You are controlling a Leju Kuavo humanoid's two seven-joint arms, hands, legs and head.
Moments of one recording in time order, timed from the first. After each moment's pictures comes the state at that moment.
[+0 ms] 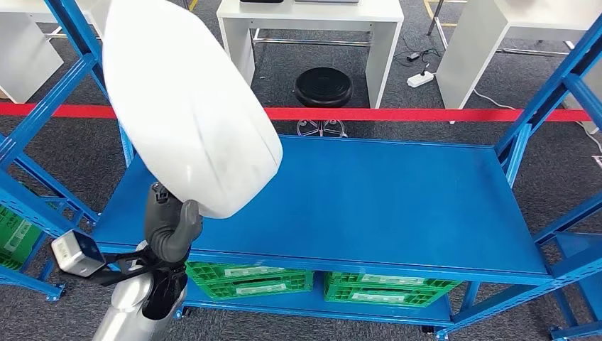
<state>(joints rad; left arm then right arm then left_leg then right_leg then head) -0.18 -0.02 -0.35 -1.60 0.24 -0.21 -0.70 -0.06 0.12 -1.04 -0.21 1.18 0.09 -0.02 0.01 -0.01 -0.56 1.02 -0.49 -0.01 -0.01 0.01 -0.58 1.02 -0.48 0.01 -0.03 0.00</state>
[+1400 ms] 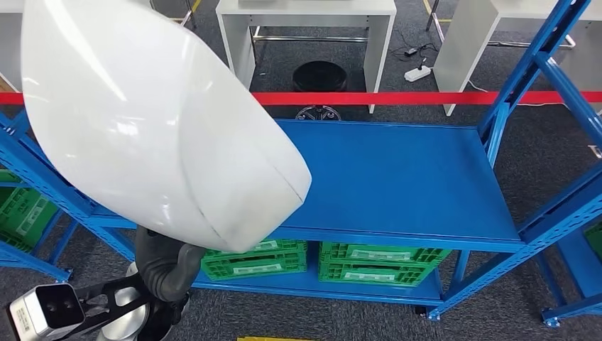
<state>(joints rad) -0.14 -0.03 -0.45 -1.81 0.10 -0.22 -0.70 -0.07 0.10 -1.04 -0.21 1.20 0.09 -0.02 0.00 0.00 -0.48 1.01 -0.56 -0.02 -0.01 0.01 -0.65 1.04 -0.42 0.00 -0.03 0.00</state>
